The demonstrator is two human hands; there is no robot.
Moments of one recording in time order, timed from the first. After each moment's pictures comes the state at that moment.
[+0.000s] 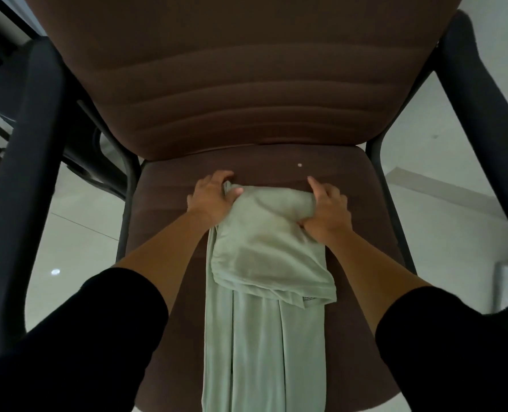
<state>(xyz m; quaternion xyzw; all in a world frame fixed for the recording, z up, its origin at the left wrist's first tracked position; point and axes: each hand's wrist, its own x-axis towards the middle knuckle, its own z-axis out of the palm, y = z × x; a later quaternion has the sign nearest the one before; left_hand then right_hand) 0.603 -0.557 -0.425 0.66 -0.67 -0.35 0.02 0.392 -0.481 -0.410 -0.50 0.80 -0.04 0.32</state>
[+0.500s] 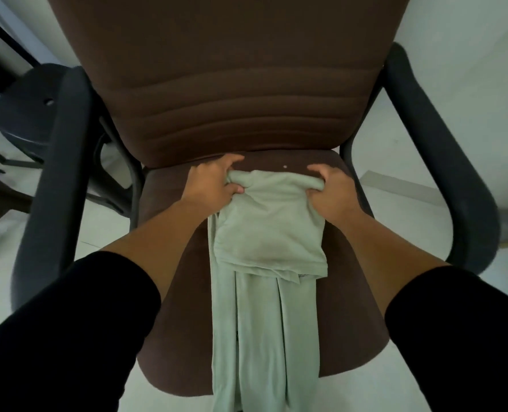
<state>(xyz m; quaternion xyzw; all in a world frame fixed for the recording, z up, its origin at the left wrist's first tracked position) 0.607 -0.537 -0.341 0.54 -0.79 -0.27 0.10 0.388 -0.457 -0.330 -0.52 0.79 -0.20 0.25</state>
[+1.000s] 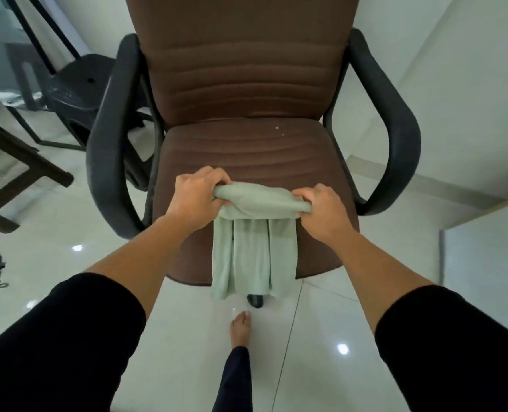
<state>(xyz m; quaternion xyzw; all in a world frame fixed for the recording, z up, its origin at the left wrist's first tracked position) 0.674 -0.308 -0.309 0.50 -0.83 -0.18 0.19 0.439 -0.231 -0.303 -0.62 0.75 -0.12 0.22</state>
